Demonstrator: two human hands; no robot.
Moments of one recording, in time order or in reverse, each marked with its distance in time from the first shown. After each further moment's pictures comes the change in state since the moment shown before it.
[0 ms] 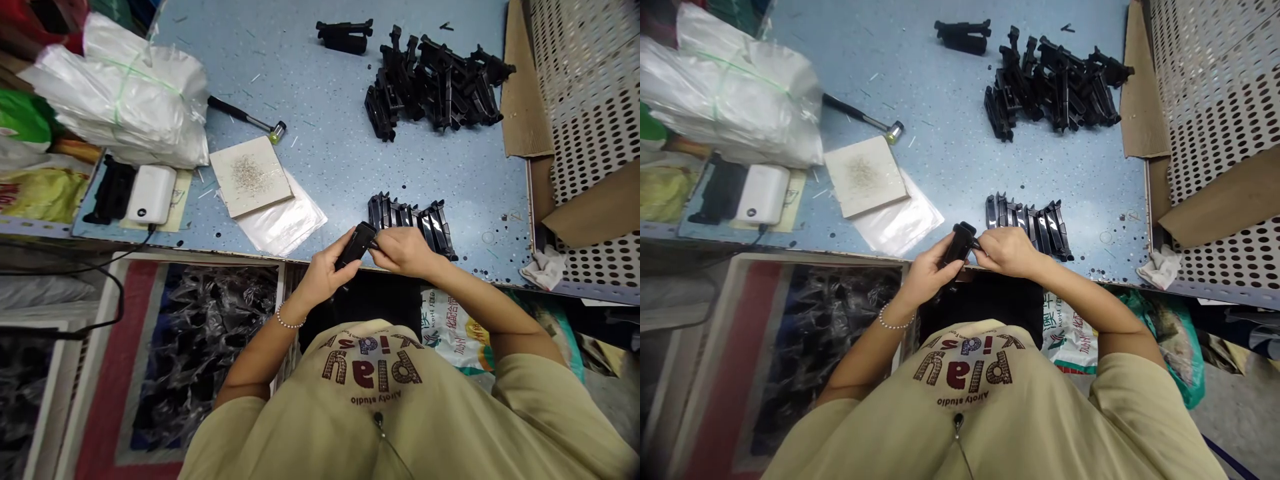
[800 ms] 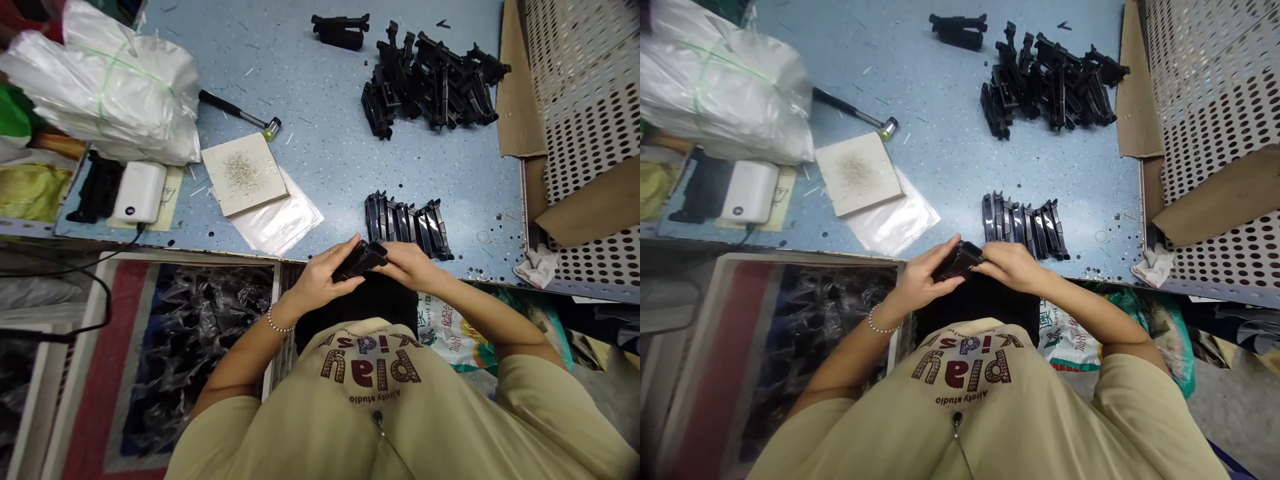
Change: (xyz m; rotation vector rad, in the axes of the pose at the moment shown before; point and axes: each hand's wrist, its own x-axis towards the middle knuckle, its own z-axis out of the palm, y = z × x) left_hand -0.002 0.008 -0.008 0.247 -0.068 0.405; right_hand -0.029 -0.007 0.005 0.296 -0.048 0.043
